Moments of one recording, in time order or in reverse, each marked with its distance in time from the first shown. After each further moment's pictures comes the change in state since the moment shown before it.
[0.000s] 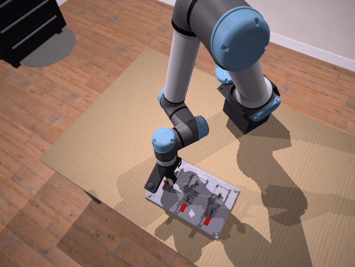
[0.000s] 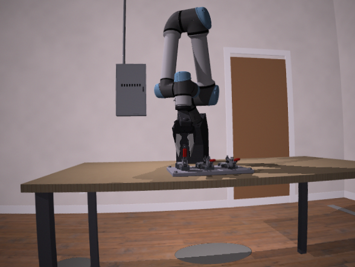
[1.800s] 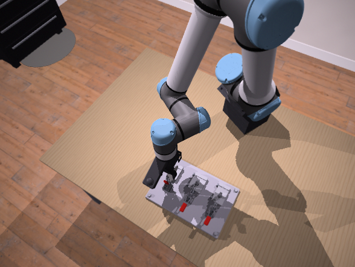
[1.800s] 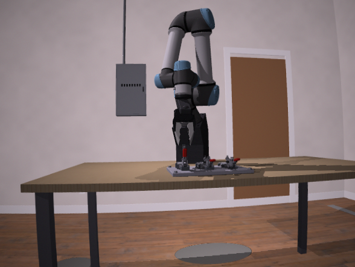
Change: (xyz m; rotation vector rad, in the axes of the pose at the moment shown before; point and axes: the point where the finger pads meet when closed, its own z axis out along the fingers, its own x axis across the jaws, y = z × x) arm 0.000 0.001 -0.050 -0.002 0.000 0.000
